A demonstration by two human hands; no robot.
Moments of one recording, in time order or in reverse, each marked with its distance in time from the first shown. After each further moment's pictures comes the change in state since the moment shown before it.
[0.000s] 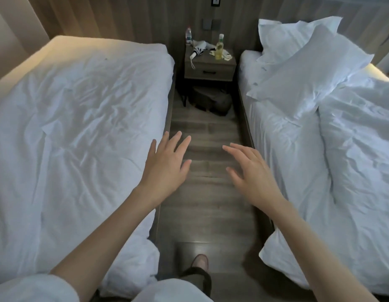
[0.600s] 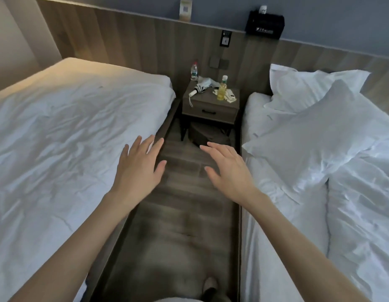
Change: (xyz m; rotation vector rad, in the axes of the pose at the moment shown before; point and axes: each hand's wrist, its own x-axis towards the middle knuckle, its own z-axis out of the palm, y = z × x) left_hand 0.347 0.079 0.028 0.029 0.130 -0.266; right_hand 0.340 0.238 -0.055 0.003 -0.048 -0.283
